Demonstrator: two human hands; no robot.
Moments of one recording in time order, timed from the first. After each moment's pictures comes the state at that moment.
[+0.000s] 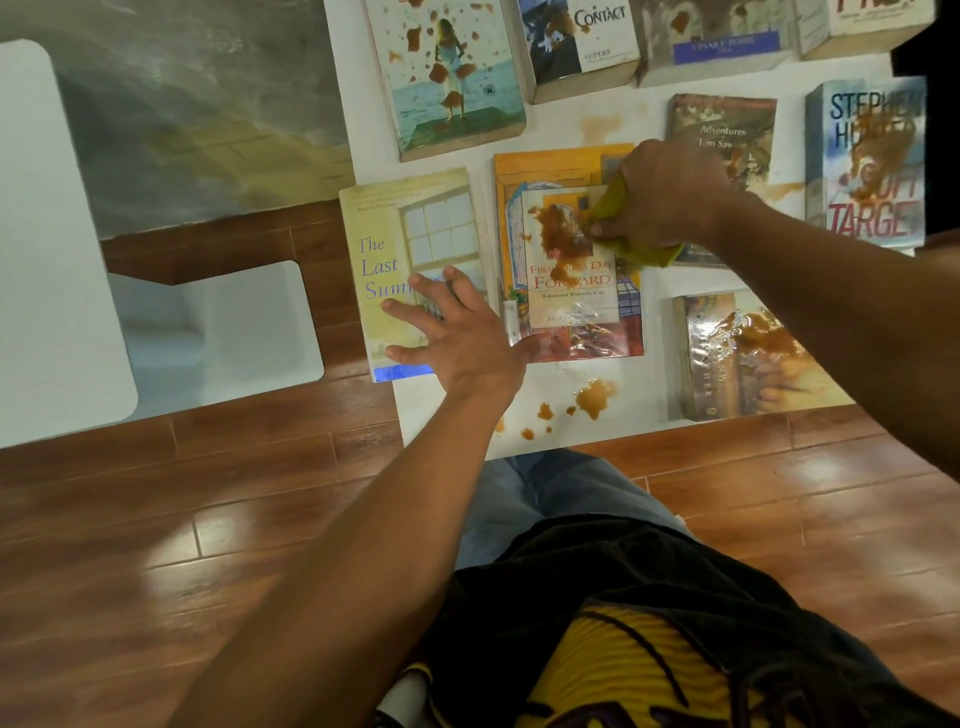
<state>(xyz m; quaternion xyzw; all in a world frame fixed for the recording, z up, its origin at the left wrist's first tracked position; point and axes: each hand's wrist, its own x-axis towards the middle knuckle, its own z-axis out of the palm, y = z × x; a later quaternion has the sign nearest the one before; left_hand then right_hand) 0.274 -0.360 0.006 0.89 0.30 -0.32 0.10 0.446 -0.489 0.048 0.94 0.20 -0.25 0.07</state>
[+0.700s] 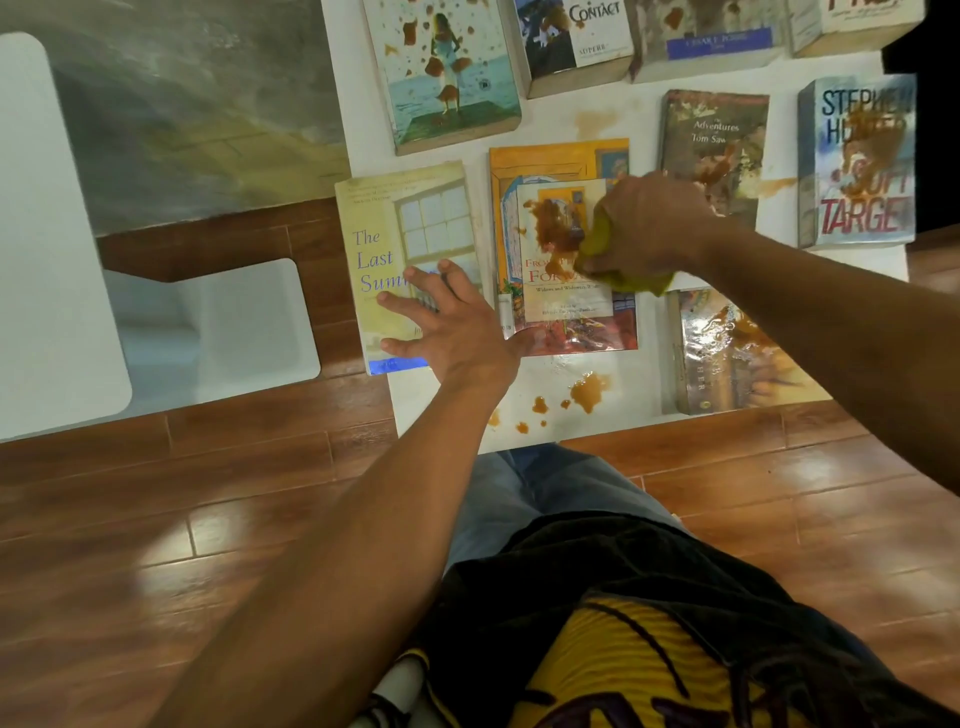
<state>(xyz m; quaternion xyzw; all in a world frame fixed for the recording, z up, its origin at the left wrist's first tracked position) 0.273 -0.359 0.007 0.89 0.30 -0.32 0.10 0.421 -0.491 0.050 0.92 0.23 -0.29 0.10</state>
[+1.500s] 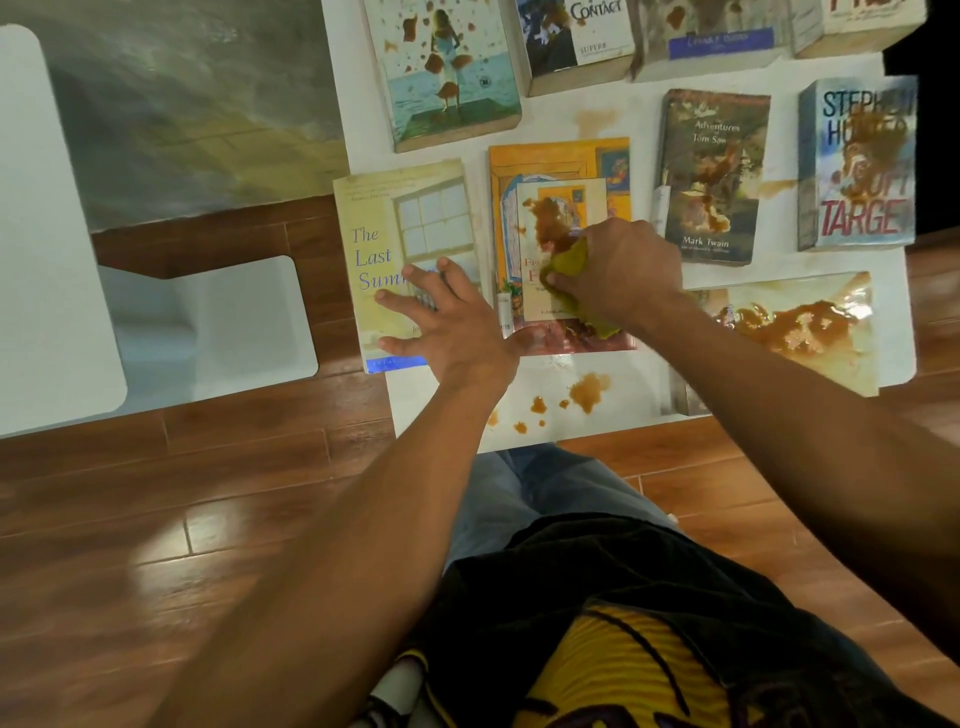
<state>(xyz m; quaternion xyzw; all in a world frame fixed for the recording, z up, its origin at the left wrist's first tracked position) 0.275 -0.361 0.005 0.90 0.30 -0.31 0.09 0.369 -0.478 0.036 0.96 0.11 -0.25 0.01</state>
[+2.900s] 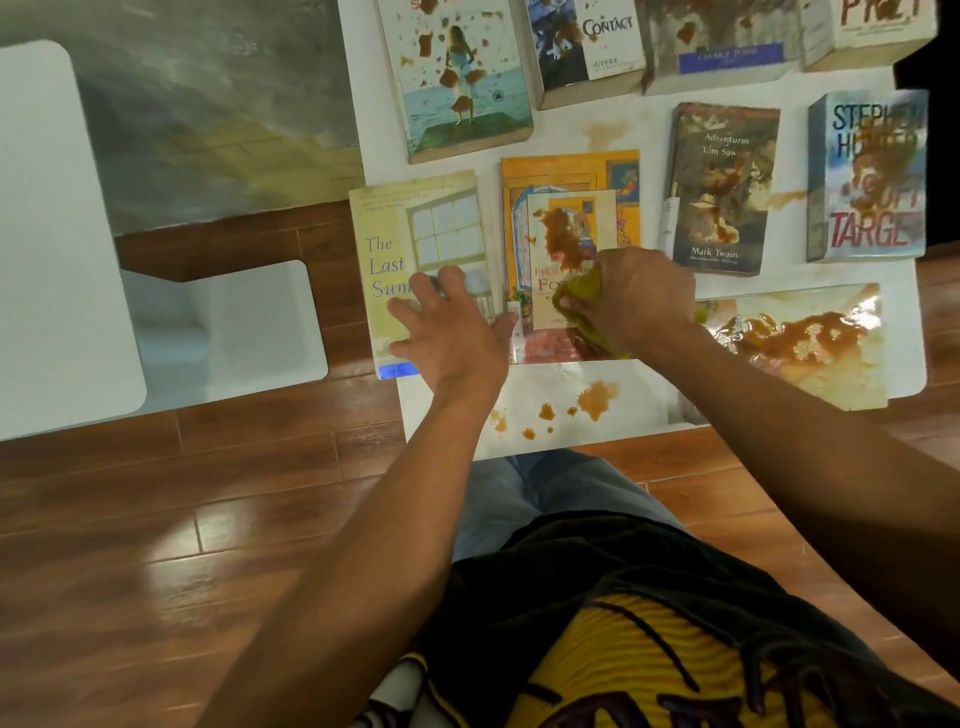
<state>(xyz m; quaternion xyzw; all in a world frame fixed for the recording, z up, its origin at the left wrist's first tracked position) 0.271 -0.342 0.011 0.90 0.34 -0.21 0.15 0.356 -0.484 0.035 0.96 0.13 -0.23 0.04</state>
